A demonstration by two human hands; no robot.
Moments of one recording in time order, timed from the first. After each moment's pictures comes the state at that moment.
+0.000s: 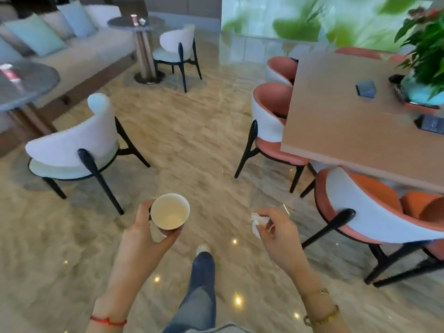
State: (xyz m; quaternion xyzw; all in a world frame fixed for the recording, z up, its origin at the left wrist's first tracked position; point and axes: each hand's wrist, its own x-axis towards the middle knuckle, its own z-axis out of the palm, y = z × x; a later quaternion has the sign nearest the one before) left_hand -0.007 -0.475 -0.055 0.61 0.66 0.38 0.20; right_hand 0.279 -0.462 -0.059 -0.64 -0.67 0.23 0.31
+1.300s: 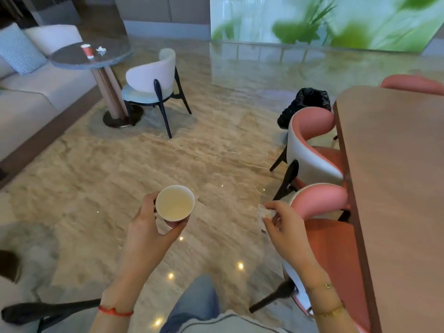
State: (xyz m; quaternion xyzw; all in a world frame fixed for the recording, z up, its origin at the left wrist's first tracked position) left_hand 0.036 0.576 -0.025 0.64 0.64 0.37 0.22; right_hand 0.319 0.570 -0.041 -0.67 -0.63 0.21 0.33
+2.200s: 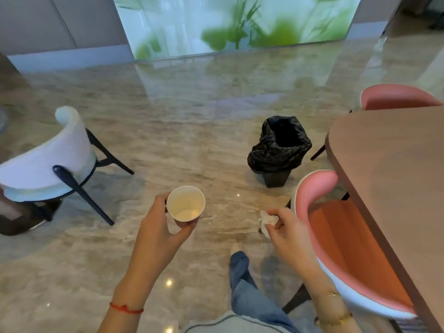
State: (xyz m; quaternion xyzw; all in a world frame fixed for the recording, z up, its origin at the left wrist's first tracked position) left_hand 0.220 1.325 -0.046 0.76 0.48 0.32 0.29; right_hand 0.474 1.215 -0.071 -0.76 -0.49 0.19 0.38
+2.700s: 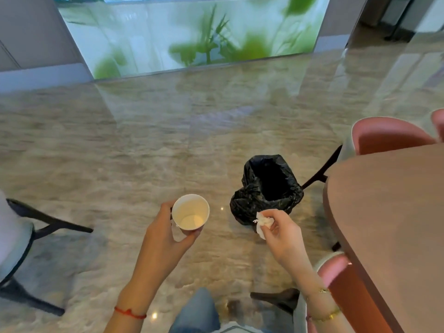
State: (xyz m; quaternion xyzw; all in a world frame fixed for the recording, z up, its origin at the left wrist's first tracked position) left_hand 0.445 1.670 -0.035 0.78 0.42 0.30 0.35; right_hand 0.683 1.538 -0.061 -0.79 -0.43 0.16 0.42
